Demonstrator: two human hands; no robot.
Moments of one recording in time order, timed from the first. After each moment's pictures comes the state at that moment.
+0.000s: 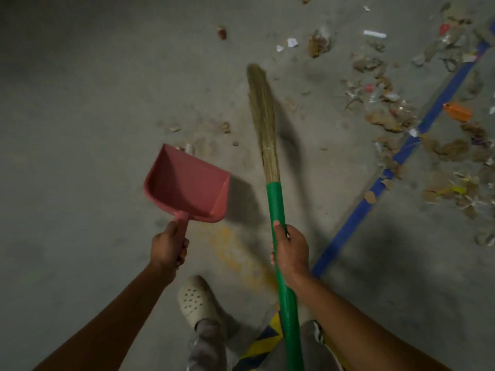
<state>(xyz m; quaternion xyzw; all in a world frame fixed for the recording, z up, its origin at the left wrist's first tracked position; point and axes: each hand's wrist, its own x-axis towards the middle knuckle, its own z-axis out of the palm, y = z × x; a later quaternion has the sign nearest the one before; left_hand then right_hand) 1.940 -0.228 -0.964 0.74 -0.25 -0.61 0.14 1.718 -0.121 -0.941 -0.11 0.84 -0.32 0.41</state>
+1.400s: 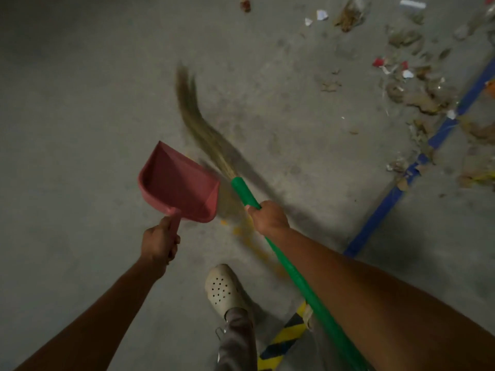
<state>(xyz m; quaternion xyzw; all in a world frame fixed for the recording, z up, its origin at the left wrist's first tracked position) 2.053 -0.266 -0.993 0.77 -0.29 -0.56 0.08 1.812 -0.220 -1.030 -0.25 0.84 -0.02 0.47</state>
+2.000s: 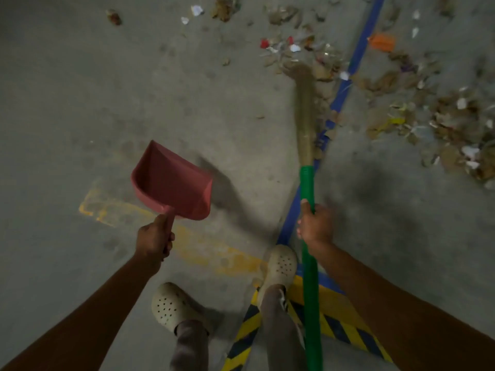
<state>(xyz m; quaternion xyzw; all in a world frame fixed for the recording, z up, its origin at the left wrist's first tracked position) 1.831 -0.211 -0.987 0.71 -0.38 -0.59 0.01 1.545 0.015 -1.037 0.04 0.92 -0.26 0.28</state>
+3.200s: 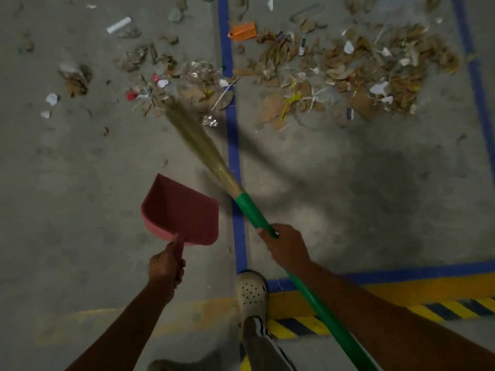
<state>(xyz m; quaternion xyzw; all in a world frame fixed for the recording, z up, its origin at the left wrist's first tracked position) 1.537 -0.109 -0.973 0.67 -0.48 -0.55 -0.14 1.399 0.123 -0.947 0.02 0.87 -0.31 0.39</state>
